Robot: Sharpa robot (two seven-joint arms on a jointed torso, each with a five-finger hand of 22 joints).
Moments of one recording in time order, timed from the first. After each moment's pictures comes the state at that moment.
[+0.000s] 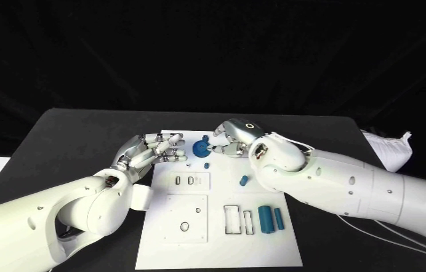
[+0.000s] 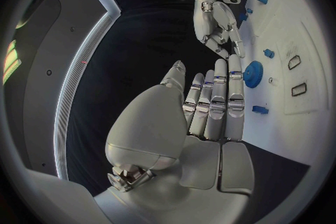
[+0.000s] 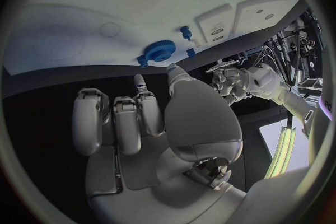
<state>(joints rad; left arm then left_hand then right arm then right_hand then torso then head) 1.12 -0.92 0.00 1.72 -0.05 -0.38 0.40 1.45 0.05 -0.05 0.15 0.16 0.97 0.21 0.07 0.07 1.04 0.17 0.07 0.07 1.16 0.10 0.15 0.24 0.17 1.10 0.20 0.25 0.11 1.11 -0.69 0.09 1.49 -1.76 -0.42 -0.34 1.20 -0.06 0.07 0.27 0.25 0.97 0.15 0.06 0.08 1.46 0.07 1.39 1.31 1.47 -0.01 1.54 1.31 0.08 1.42 0.09 1.43 1.24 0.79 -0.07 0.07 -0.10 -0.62</state>
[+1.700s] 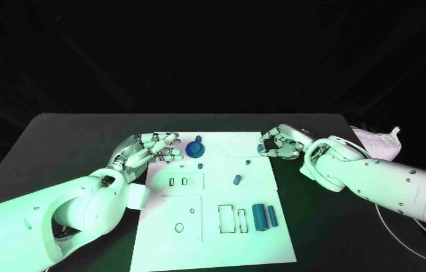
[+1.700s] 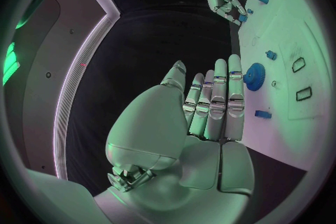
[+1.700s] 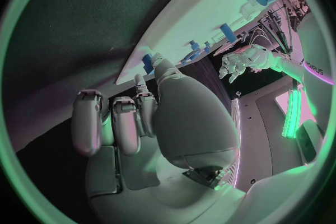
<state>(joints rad) 1.12 -0.92 0.00 1.71 -0.05 -0.38 0.40 1.46 0.05 -0.05 0.15 0.16 0.97 0.21 0.07 0.07 1.04 0.17 0.07 0.07 1.16 0.10 0.15 0.24 0.17 1.10 0.20 0.25 0.11 1.04 -0.93 0.11 1.34 -1.32 -0.39 0.10 1.42 -0.06 0.10 0.14 0.21 0.99 0.15 0.06 0.08 1.46 0.07 1.38 1.31 1.47 -0.01 1.55 1.31 0.08 1.42 0.09 1.43 1.26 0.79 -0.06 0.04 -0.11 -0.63</state>
